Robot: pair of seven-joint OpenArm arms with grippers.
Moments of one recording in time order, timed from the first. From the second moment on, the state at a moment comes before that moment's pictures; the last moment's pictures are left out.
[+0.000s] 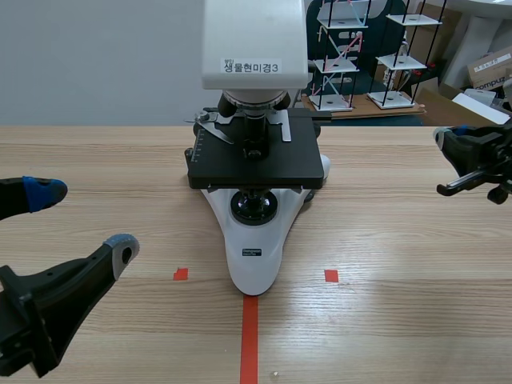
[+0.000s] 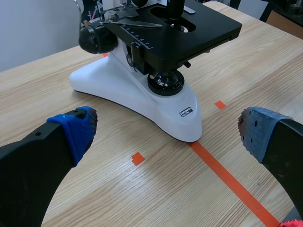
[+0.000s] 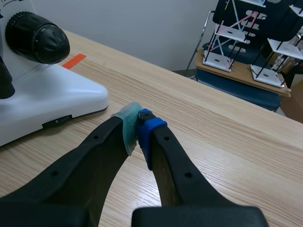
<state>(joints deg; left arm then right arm) 47.9 -32.6 -8.6 119.8 -21.6 -26.8 -9.6 1.8 35.6 -3.6 70.1 17.1 27.3 16.1</state>
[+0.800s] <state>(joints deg) 47.9 -32.6 -8.6 119.8 -21.6 -26.8 -9.6 17.7 35.5 -20.1 60.5 17.1 27.3 17.4</state>
